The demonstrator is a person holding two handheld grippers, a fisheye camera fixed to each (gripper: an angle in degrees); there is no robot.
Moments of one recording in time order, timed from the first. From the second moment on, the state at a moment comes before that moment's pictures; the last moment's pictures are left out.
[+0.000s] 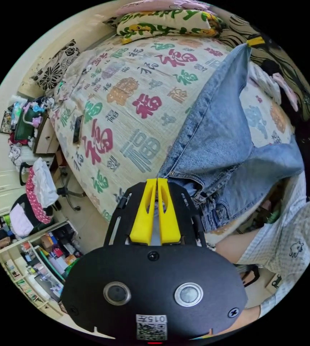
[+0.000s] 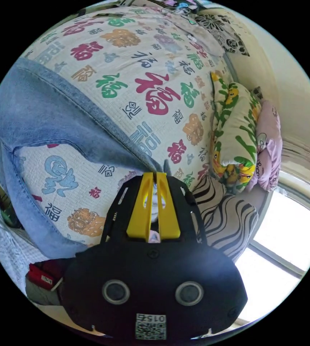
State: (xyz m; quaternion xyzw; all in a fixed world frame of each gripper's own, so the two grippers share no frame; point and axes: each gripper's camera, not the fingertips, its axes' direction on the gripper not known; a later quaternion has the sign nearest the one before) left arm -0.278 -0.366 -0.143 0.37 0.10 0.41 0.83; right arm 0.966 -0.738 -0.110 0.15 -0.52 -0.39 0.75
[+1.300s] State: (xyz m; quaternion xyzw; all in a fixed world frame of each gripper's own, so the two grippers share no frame) left arm -0.447 -0.221 0.283 0.19 0.67 -0.11 0.71; right arm 1.114 -0.128 0.429 -0.22 -0.84 0.09 0.49
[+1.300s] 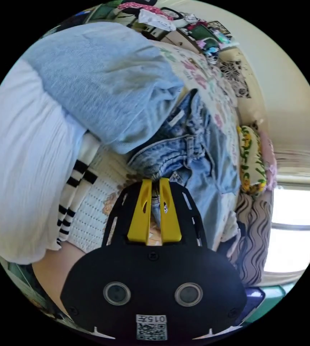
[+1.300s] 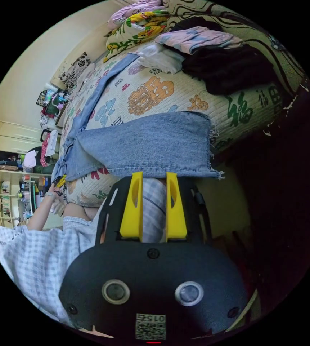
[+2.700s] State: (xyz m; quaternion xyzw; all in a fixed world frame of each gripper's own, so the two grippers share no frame) left arm -0.599 -0.019 0.379 0.33 0.58 0.01 0.74; right arm 1.072 -0.245 0.481 -0.18 -0.81 0.21 0.52
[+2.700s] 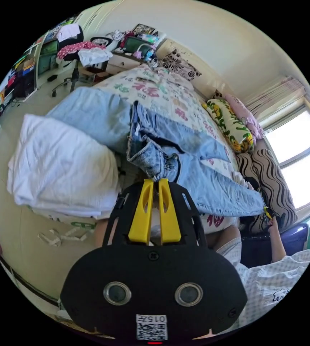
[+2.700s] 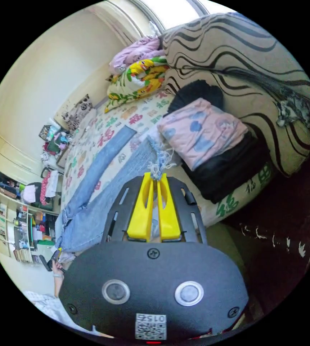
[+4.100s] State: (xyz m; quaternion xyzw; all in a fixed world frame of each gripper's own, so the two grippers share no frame) left arm -0.644 0.021 0.575 0.26 0.76 -0.10 0.59; right arm 0.780 -0.443 -0.464 0.07 -0.89 -0.29 0.34
